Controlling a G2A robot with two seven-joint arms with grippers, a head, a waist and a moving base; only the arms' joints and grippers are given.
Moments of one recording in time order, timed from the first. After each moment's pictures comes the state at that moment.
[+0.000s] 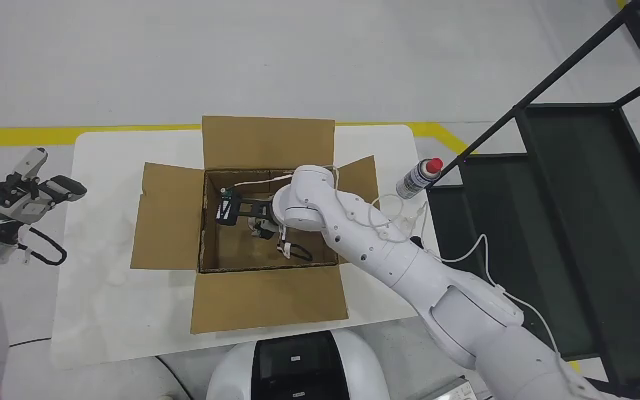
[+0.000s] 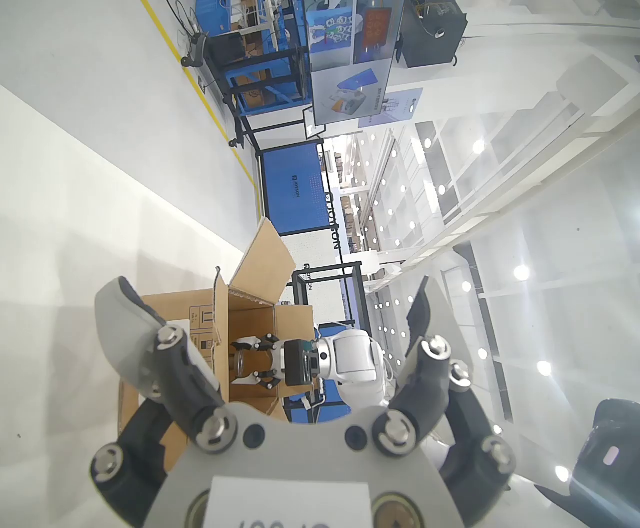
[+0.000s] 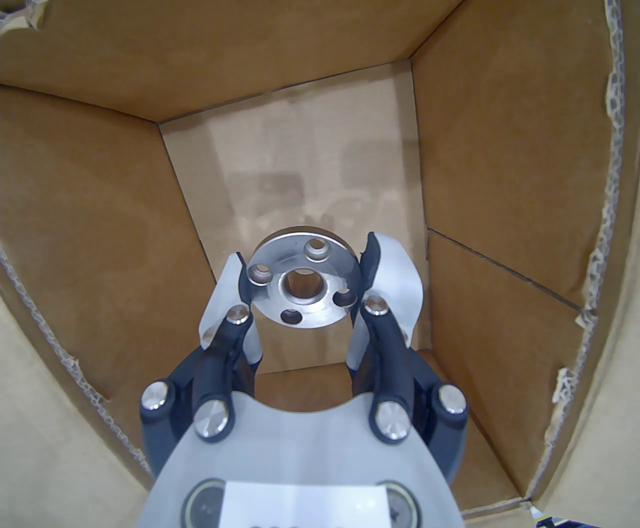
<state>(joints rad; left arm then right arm) 1.25 -0.95 -1.87 -1.31 -0.46 -0.23 -1.01 -0.66 -1.52 0.65 -1.20 -1.09 -0.51 1.04</state>
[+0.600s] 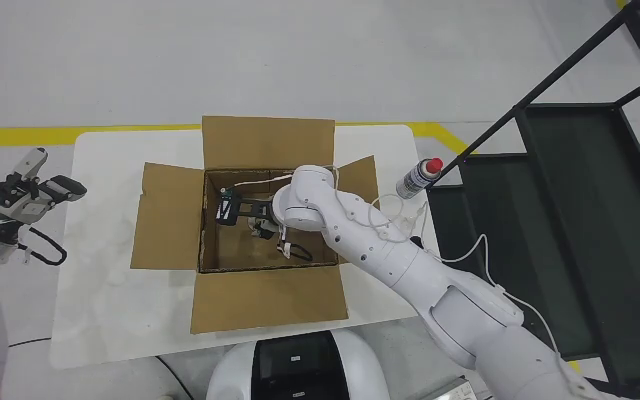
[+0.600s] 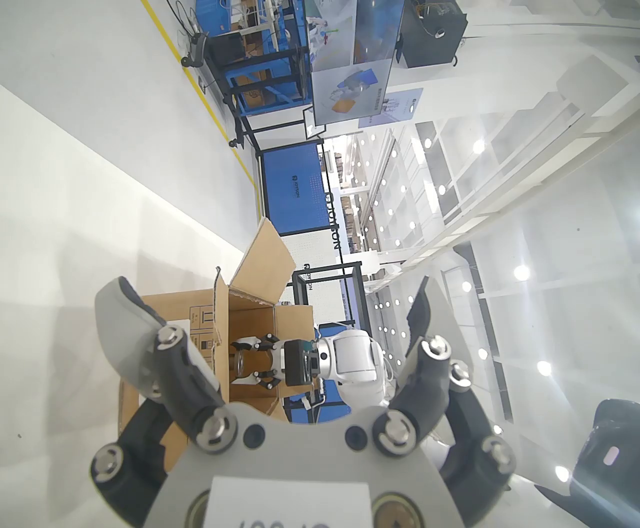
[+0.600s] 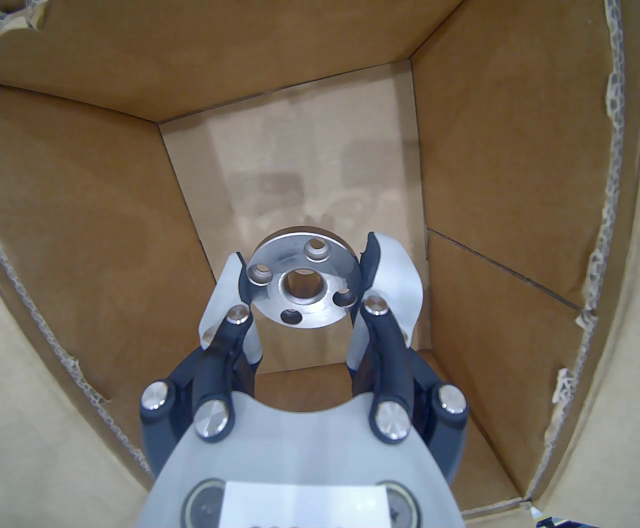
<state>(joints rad) 1.25 -0.95 -1.87 -1.31 -0.46 -0.23 -1.01 -0.66 -1.52 0.65 -1.20 -1.09 -0.51 1.04</state>
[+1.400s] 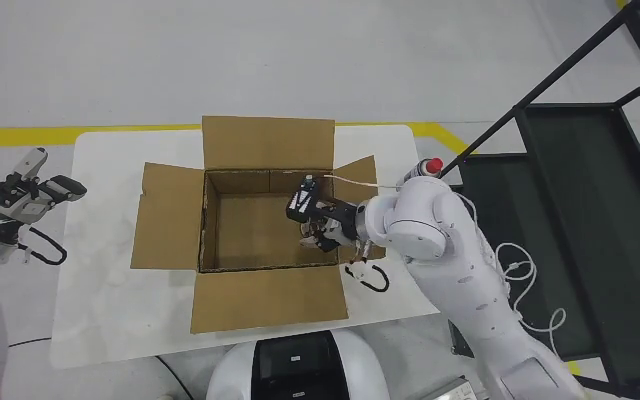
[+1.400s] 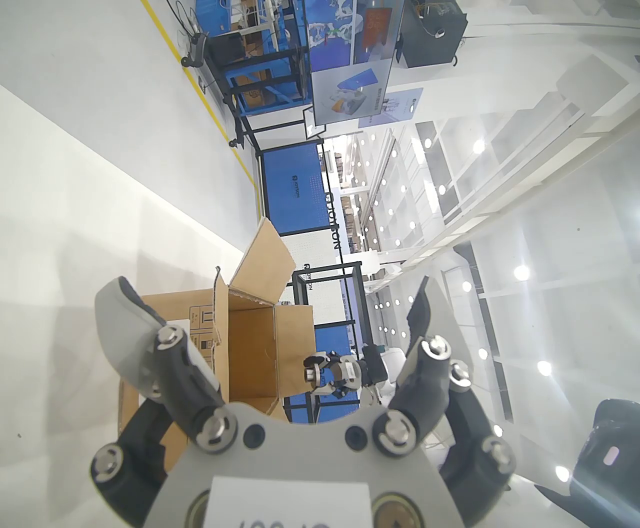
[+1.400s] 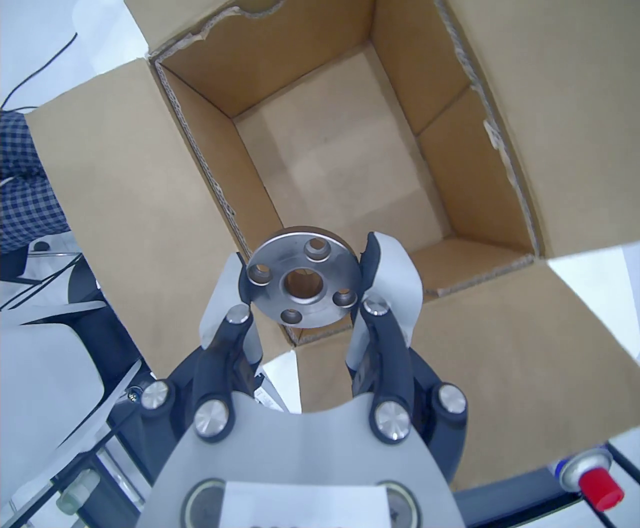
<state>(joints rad) 1.25 -0.95 -1.87 -1.31 -0.46 -0.23 -1.01 -1.14 -1.23 1.19 -2.02 -0.82 -0.41 1.41</state>
